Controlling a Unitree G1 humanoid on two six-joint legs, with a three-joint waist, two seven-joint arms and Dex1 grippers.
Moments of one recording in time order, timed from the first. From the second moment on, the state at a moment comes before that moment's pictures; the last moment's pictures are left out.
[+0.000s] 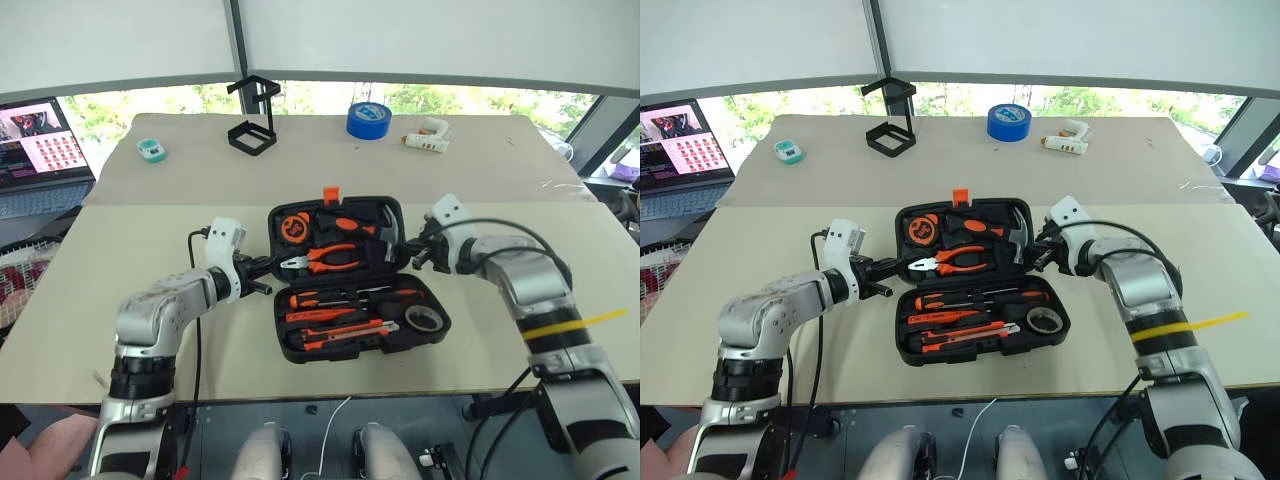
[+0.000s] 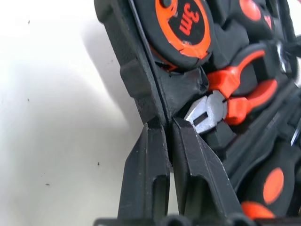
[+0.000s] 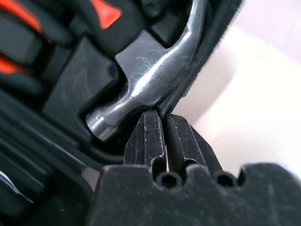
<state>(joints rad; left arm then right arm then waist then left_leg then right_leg) -0.31 0.39 0.11 -0.16 -0.46 0.66 -0.60 -0.57 -0.65 0.13 0.22 0.12 0.25 0.72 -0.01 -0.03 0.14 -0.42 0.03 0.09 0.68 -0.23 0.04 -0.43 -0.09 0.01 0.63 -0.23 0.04</state>
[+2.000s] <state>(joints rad) -0.59 0.47 0.17 -0.09 -0.72 1.39 -0.20 -1.03 -0.61 0.28 0.60 0.25 1.08 0.79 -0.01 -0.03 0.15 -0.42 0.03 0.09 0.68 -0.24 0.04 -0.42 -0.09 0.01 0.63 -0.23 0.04</state>
